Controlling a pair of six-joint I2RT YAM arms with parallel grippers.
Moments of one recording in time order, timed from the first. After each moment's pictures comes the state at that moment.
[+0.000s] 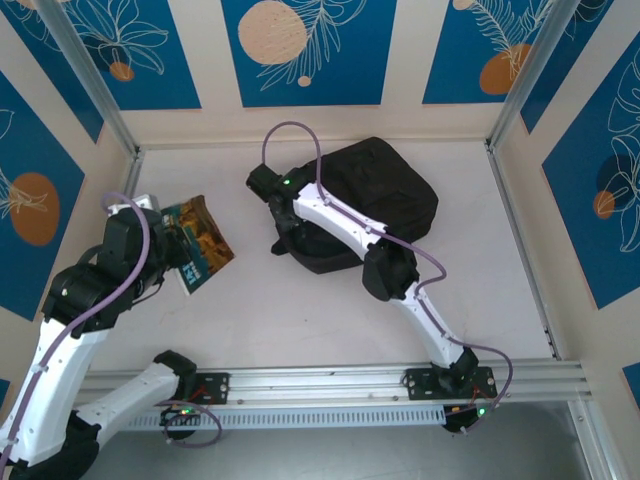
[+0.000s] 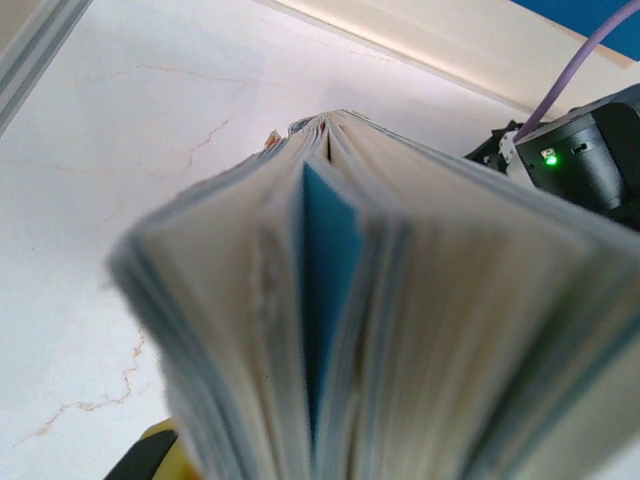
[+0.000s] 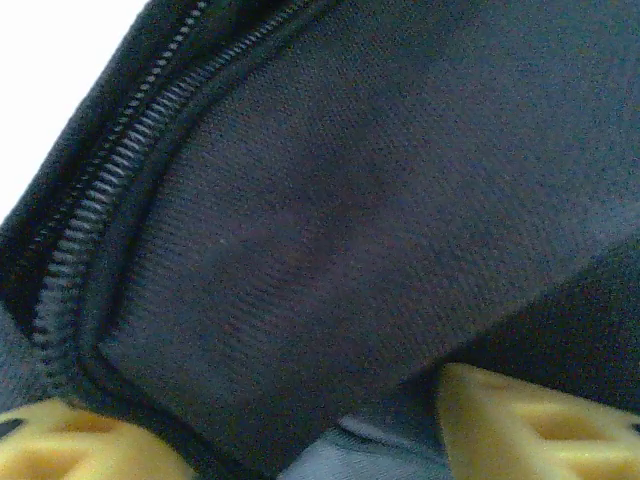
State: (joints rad) left arm -0.46 0.84 1.36 -1.22 -0.31 -0.67; right arm 0.84 2.43 2.41 -1.29 0.46 0.35
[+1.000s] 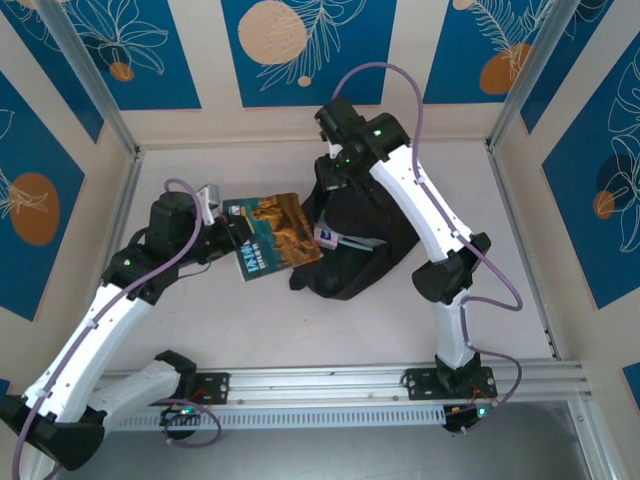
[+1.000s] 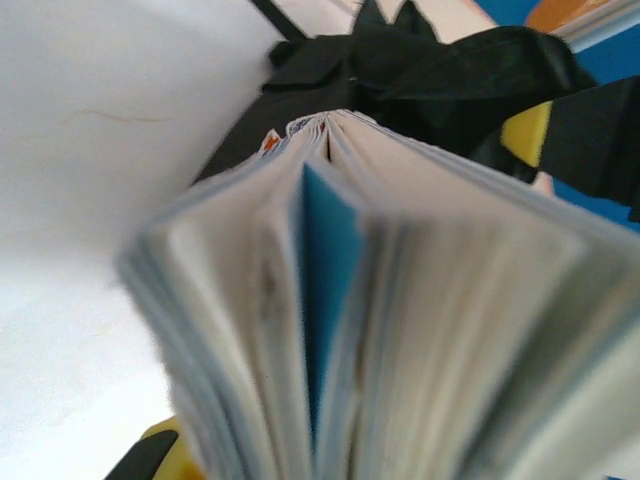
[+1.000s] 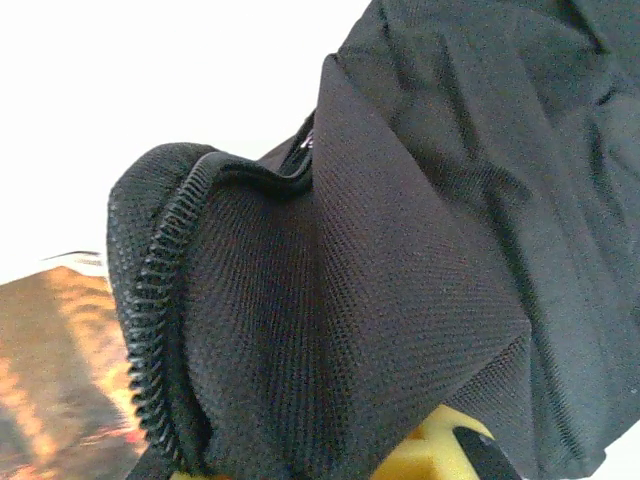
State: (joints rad) left arm -0.45 0.95 1.09 -0.68 0.27 -0.84; right arm 0.62 2.06 2.52 -1.55 0.07 0.34
